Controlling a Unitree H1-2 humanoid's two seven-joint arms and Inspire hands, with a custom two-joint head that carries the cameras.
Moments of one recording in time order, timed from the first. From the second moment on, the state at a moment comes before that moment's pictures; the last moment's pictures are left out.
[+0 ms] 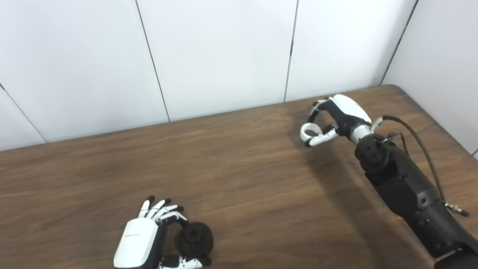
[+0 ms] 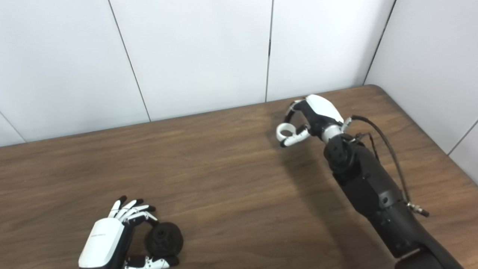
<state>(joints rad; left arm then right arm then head) 0.08 0.24 -0.36 -0.19 0.92 -0.01 0.06 -0.43 -0.54 0.18 0.00 -0.58 0.44 0.20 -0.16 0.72</state>
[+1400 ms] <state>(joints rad) 0.05 0.14 -0.45 -0.22 1.07 0.15 0.01 -0.27 -0.35 0.38 -0.50 -0.76 0.41 0.59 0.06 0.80</state>
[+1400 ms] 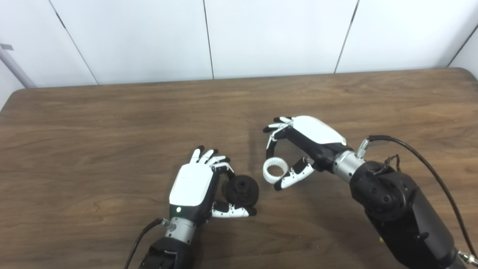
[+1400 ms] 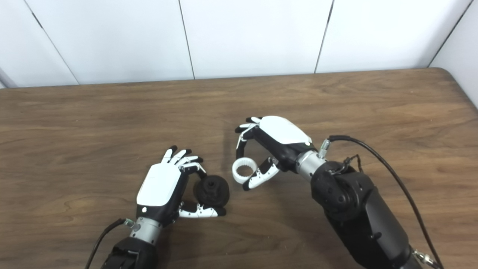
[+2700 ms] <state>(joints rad) 0.04 0.12 -0.48 -0.21 1.09 0.16 0.02 -0.31 -0.26 0.43 -0.50 -0.77 0.39 0.63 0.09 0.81</state>
